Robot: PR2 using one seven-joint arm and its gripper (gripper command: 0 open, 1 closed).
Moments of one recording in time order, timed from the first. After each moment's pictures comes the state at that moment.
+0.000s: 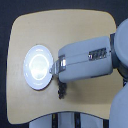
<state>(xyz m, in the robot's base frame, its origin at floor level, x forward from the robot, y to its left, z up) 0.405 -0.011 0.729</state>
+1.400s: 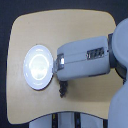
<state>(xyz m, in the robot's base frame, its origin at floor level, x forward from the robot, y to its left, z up) 0.413 -0.005 0.721</state>
